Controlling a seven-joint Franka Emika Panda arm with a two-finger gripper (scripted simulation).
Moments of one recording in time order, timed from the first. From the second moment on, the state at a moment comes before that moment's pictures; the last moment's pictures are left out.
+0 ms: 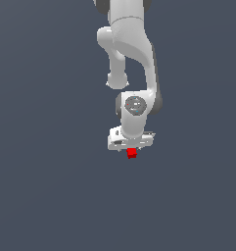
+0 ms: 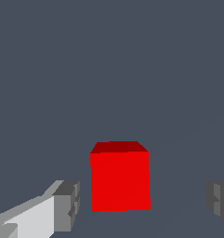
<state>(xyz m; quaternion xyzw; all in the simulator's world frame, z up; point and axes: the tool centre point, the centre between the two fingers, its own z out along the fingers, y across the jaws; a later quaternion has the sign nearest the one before) 0.009 0.057 0.054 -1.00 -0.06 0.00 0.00</state>
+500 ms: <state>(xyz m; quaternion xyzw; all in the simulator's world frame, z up) 0.011 0.071 0.021 -1.00 -0.08 0.00 0.00</state>
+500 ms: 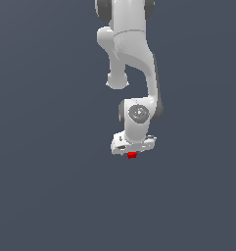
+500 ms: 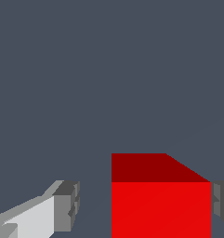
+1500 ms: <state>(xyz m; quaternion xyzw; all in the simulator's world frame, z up) 0.008 0.064 0.034 -1.00 -0.08 0.00 0.00</state>
